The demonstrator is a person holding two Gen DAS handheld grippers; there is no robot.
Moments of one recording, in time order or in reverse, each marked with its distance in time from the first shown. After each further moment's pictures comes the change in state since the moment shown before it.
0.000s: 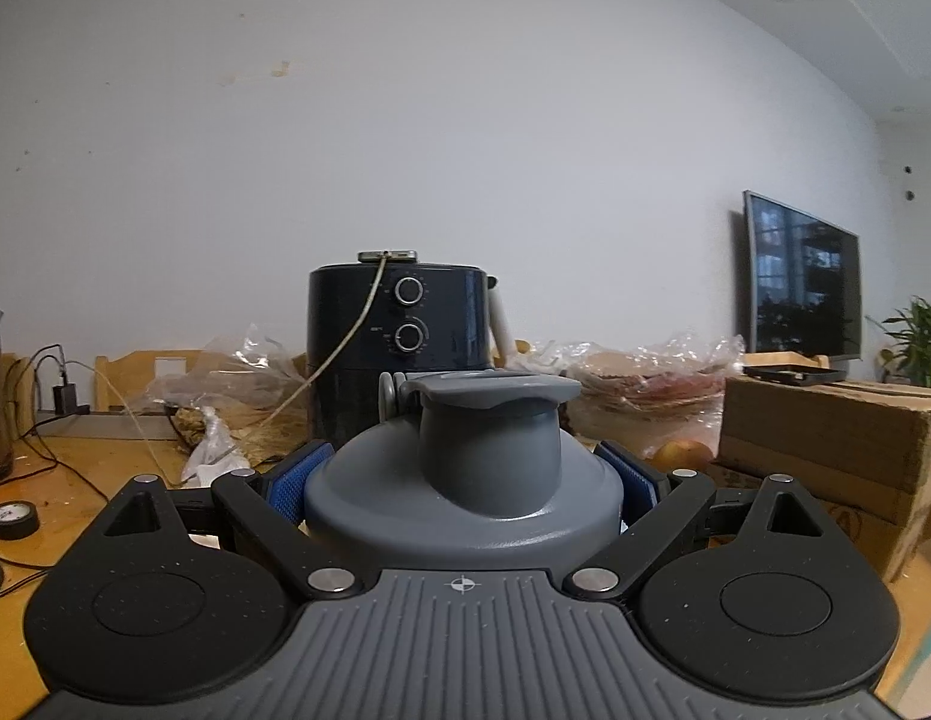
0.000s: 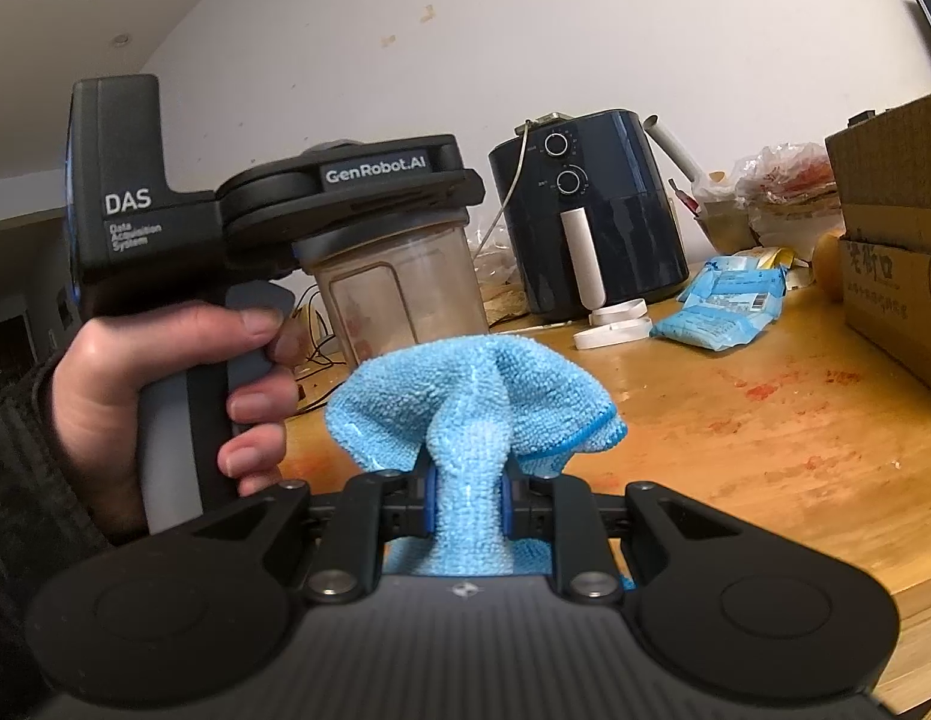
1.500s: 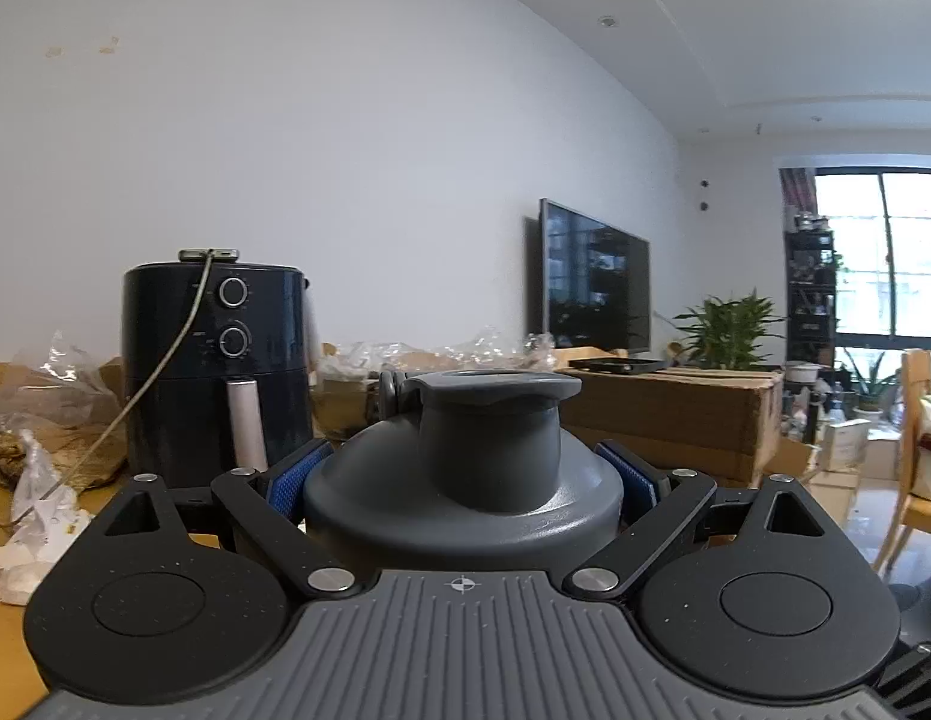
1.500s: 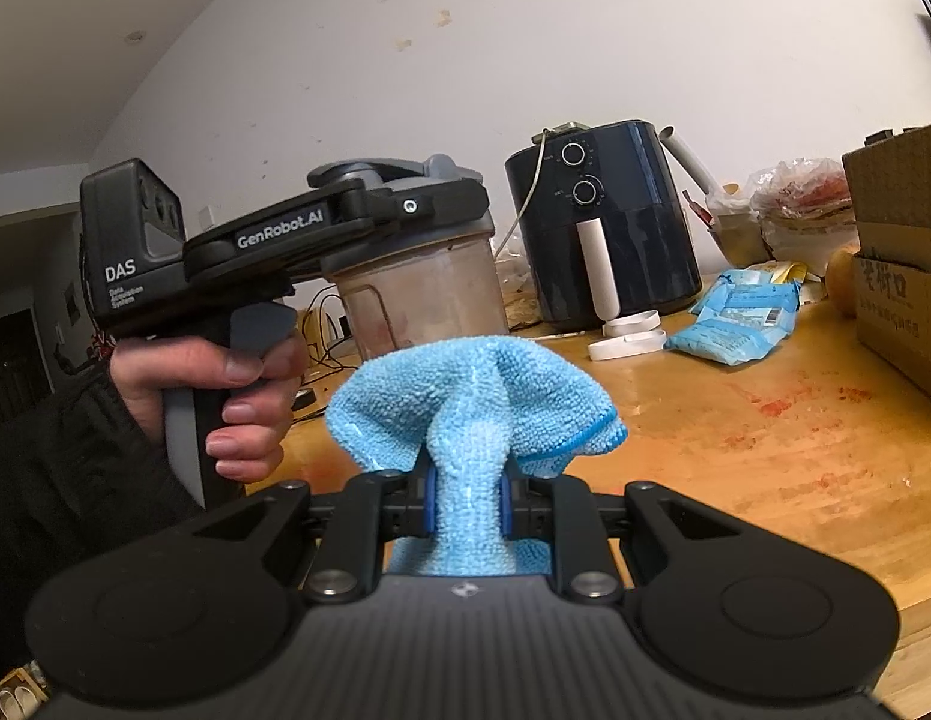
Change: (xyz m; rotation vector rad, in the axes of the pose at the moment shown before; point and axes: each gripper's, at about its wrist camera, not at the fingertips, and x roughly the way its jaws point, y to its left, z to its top) left arm 0.016 0.059 -0.008 0.042 -0.019 -0.505; right arm 0.000 0.009 0.003 -0.025 -0.011 0.015
